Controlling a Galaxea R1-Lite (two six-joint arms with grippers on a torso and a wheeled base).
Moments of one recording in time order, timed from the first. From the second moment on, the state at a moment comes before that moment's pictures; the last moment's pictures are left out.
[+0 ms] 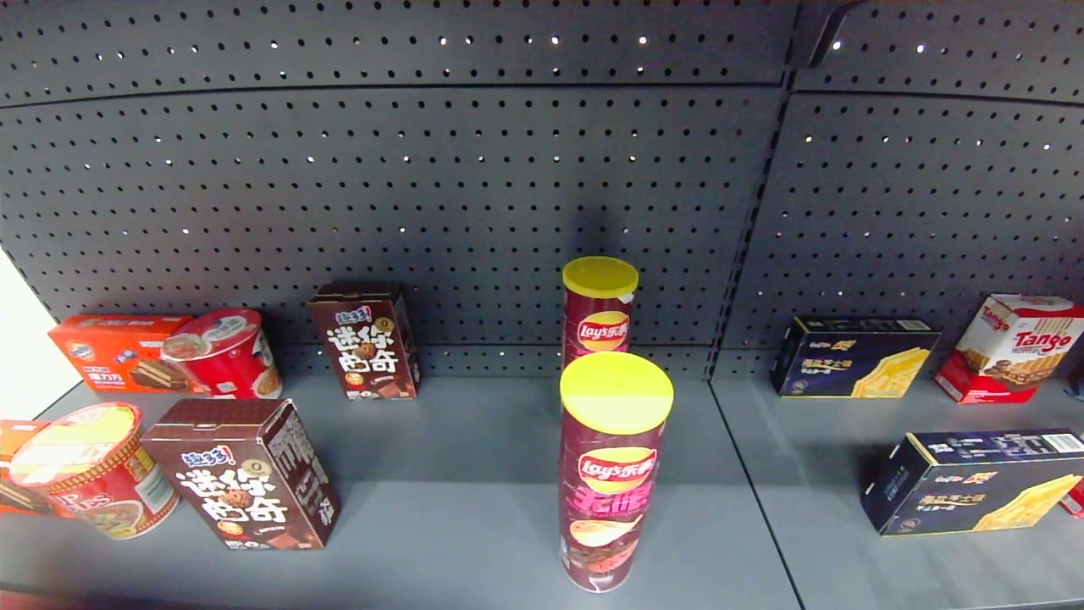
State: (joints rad) left arm 0.00 0.32 -0.29 0.04 -0.15 0.17; right arm 0.03 0.55 -0.19 -0.41 0.01 -0.09
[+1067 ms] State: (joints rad) left arm 0.00 0.03 -0.12 0.08 -0.14 0.13; right arm 0.00 0.00 -0.10 0.05 -0.02 -0.07
